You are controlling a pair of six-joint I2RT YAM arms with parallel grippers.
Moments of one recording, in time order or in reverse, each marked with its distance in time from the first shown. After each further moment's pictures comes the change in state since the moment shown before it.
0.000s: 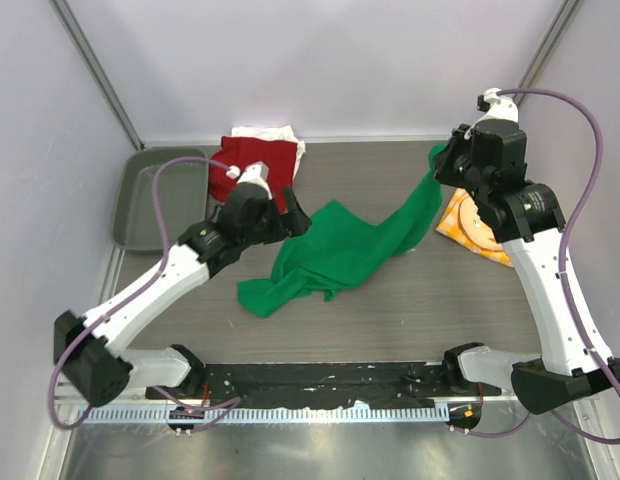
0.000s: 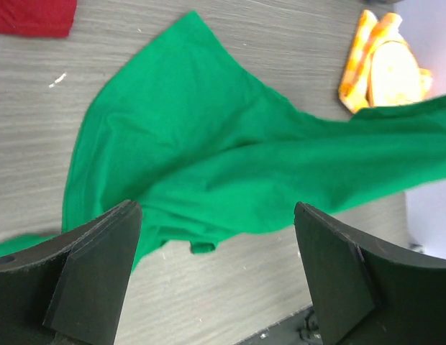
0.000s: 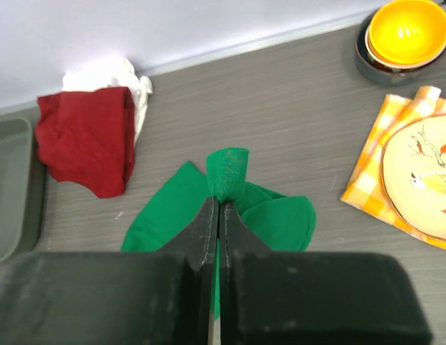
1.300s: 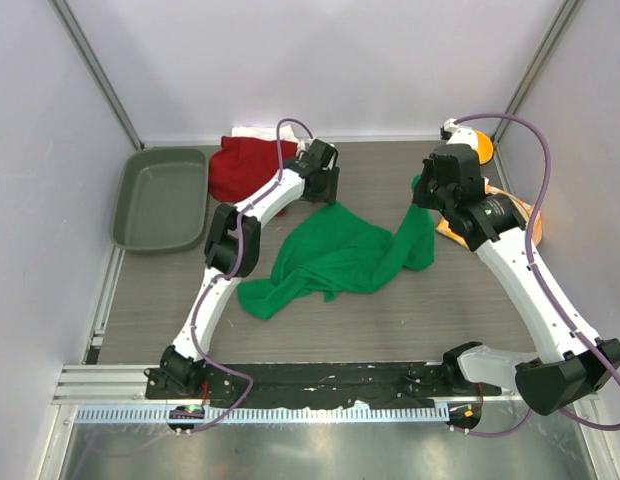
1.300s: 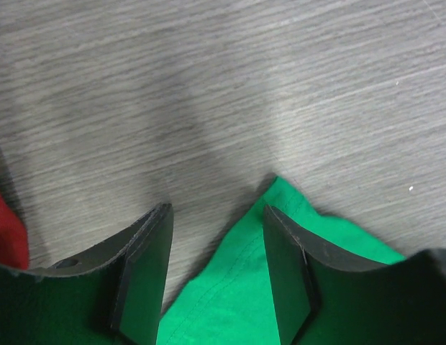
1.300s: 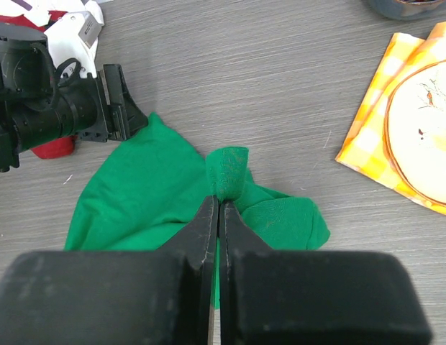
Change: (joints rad) left arm 0.113 1.377 1.239 -0.270 0.045 0.411; right arm 0.097 -0.002 -0.270 0.080 0.090 0.001
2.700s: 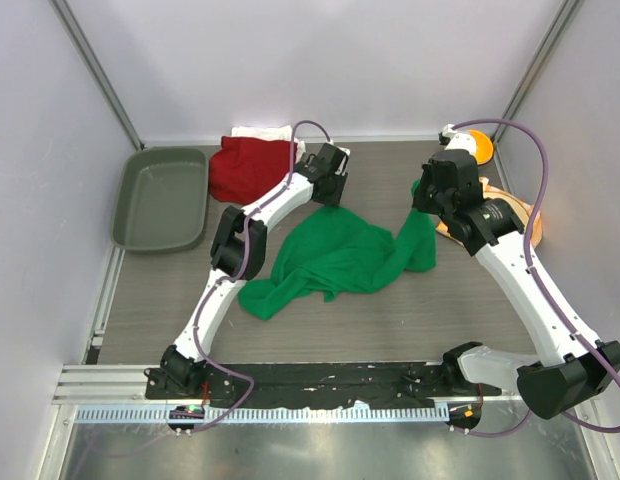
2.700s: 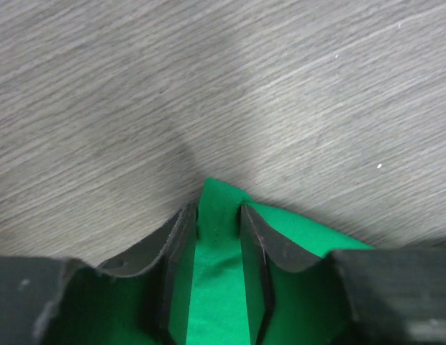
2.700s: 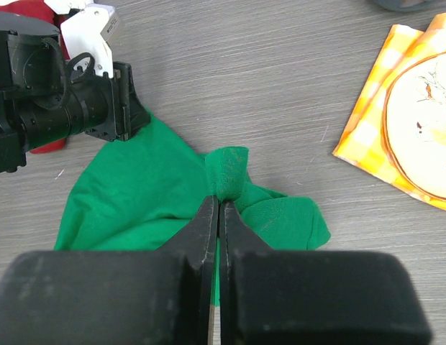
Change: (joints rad) left arm -0.038 0.015 0.014 0.022 0.045 0.124; right arm 0.005 -0.020 -0.048 0.017 0.008 -0.003
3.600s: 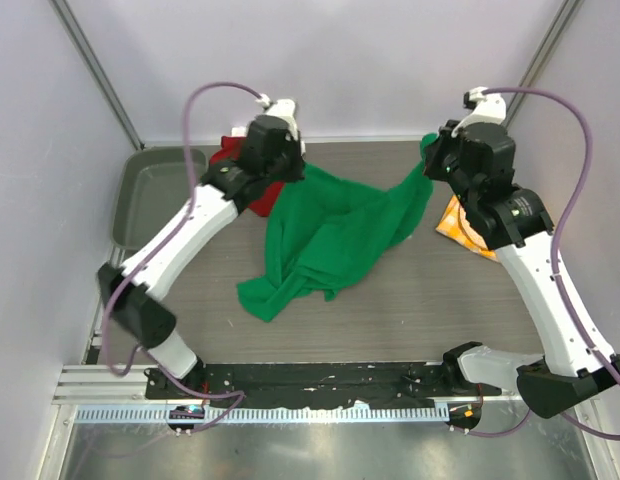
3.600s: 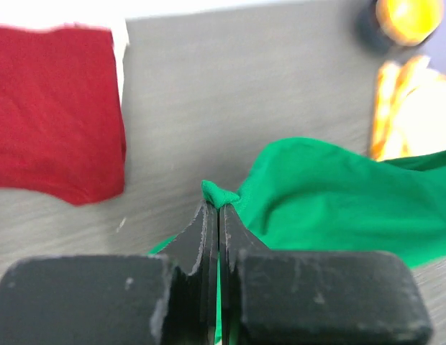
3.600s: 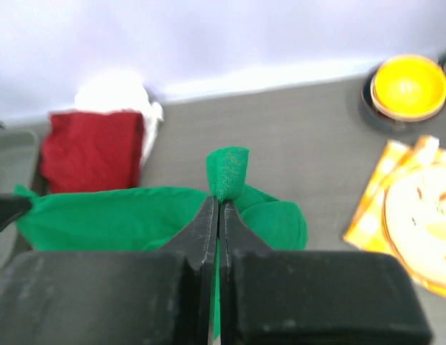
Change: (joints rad) left arm -0.017 -0.864 -0.613 0.115 -0.140 -0.130; right arm 0.000 0.002 0.199 0.061 0.005 -0.065
